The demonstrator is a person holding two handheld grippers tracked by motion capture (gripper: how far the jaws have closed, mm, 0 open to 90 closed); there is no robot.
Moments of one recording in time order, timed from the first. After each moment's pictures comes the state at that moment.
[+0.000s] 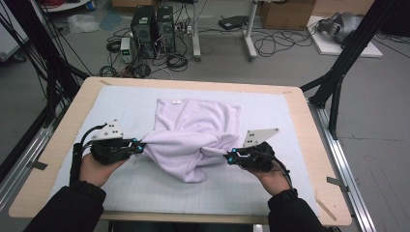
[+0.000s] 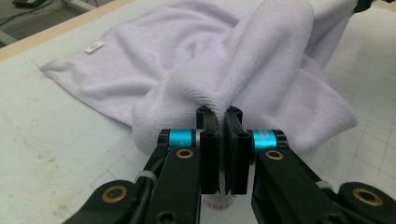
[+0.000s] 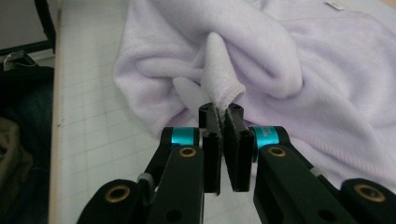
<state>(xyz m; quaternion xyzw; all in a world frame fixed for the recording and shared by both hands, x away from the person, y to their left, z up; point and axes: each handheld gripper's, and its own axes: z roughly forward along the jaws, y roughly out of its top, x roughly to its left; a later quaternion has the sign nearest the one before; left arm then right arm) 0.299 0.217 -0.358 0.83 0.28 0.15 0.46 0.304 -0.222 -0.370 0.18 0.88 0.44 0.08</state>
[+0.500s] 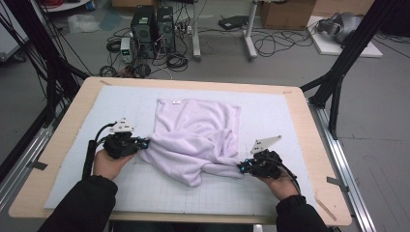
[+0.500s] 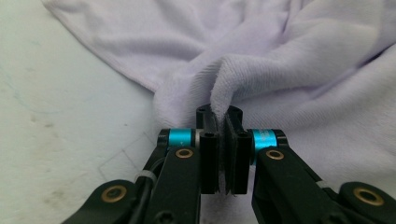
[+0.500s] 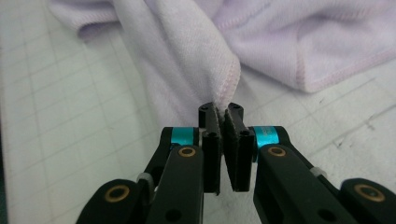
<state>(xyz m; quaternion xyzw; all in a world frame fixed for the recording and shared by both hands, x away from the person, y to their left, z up) 0.349 0.203 -0.417 0.83 0.36 0.13 0.41 0.317 -0.254 -0.426 0.26 0.90 0.36 0.03</state>
